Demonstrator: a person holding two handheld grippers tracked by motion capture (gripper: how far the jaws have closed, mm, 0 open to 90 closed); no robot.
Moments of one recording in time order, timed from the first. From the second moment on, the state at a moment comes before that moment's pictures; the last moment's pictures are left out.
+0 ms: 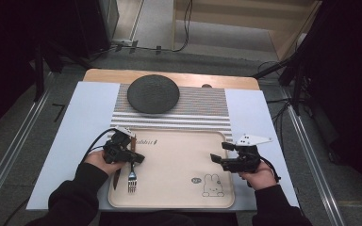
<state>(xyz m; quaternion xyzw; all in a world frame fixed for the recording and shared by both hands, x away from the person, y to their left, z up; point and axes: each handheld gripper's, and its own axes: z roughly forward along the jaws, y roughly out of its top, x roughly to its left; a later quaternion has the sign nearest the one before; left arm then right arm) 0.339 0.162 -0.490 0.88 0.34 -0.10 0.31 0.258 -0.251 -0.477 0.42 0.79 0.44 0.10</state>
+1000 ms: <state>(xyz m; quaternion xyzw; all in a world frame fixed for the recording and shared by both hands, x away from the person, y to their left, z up) 0.342 0.185 -0.467 0.84 0.34 -0.11 0.41 0.257 -0.253 -0.478 0.42 0.79 0.44 0.10</state>
